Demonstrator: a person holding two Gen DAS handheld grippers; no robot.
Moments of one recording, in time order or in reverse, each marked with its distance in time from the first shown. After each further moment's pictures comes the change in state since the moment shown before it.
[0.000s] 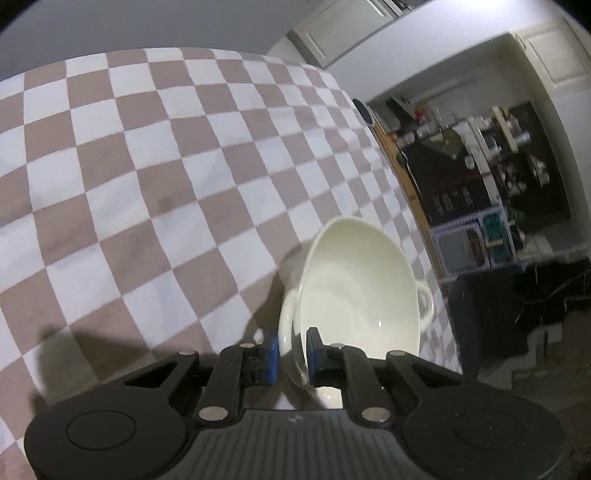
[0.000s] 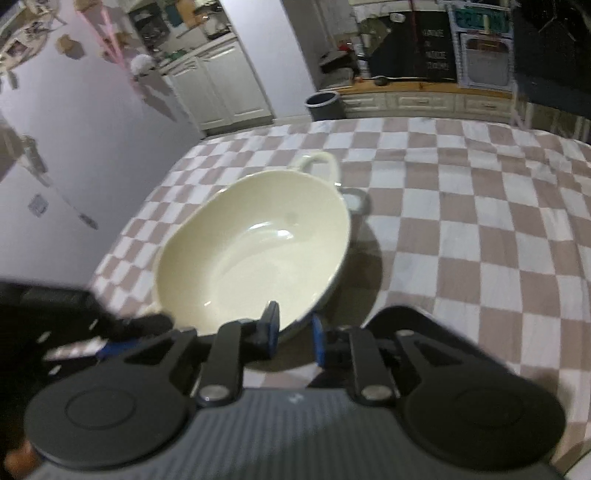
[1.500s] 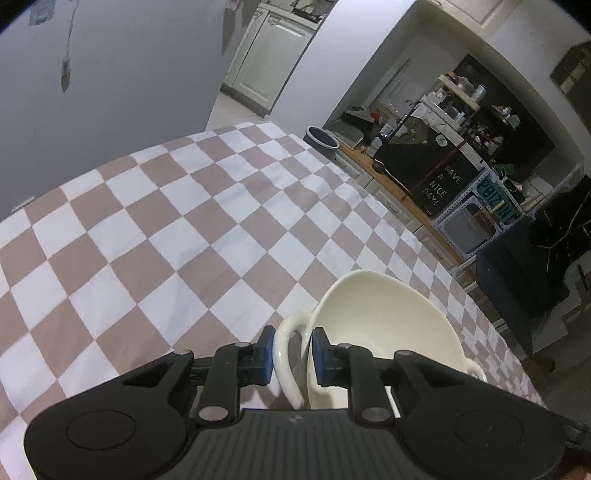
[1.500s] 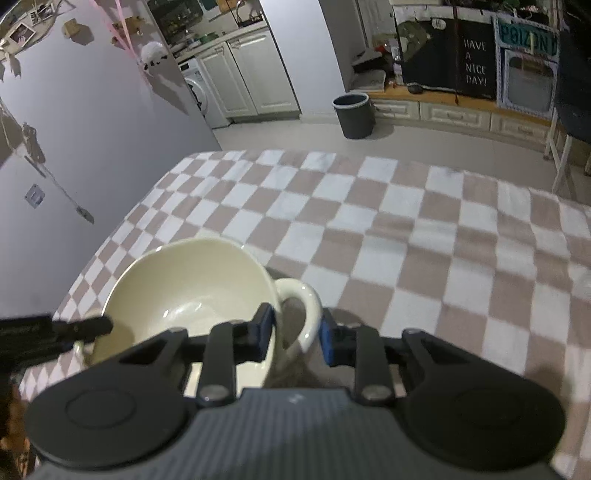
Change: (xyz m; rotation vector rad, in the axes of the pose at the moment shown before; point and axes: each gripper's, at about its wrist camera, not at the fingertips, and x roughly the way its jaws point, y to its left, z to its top) left arm 0.026 -0.028 0.037 0.391 -0.147 0.074; right arm 0.072 -0.062 0.087 -0.075 0.025 0.032
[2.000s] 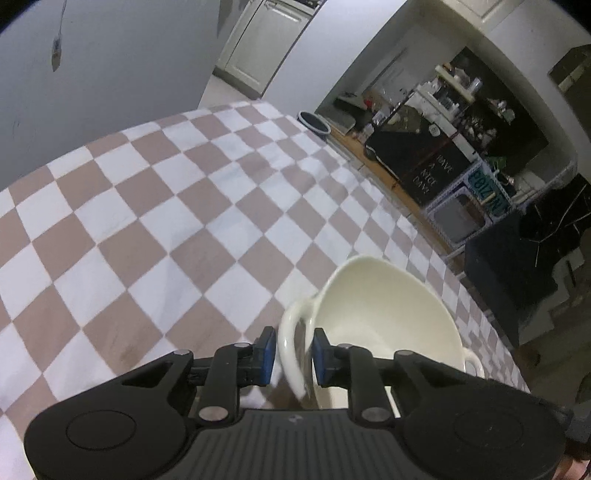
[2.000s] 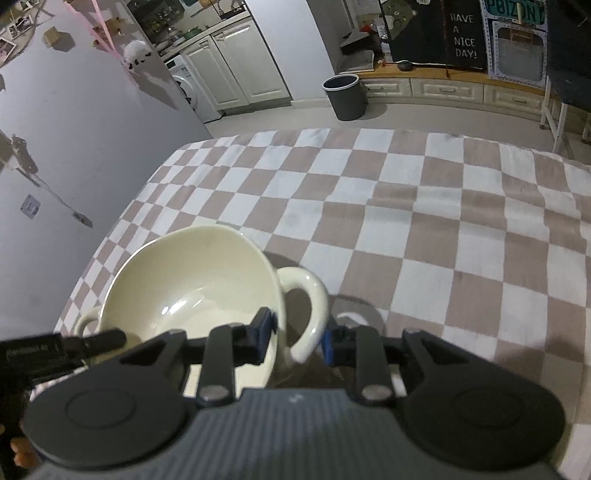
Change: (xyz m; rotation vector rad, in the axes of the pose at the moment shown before) left arm 0.011 0.011 -0.004 -0.031 0.051 -0.054; right arm 0.020 0.004 -0.003 0.071 0.029 0.001
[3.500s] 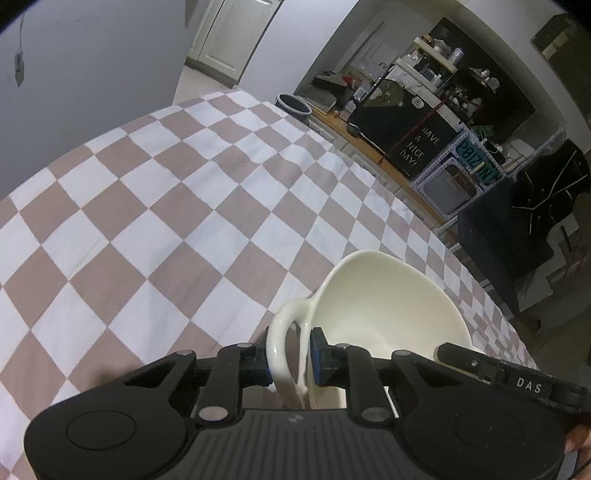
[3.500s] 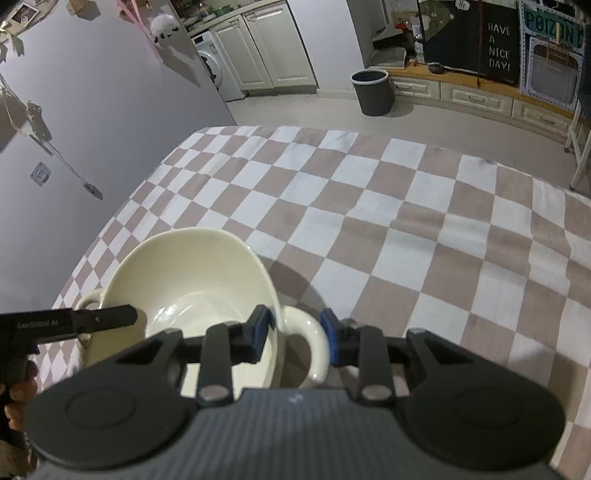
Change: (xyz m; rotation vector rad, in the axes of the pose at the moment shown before) left arm 0.022 -0.001 0.022 0.109 0.066 -0.026; right arm 0.002 -0.002 0.018 -0.126 0.044 0.023
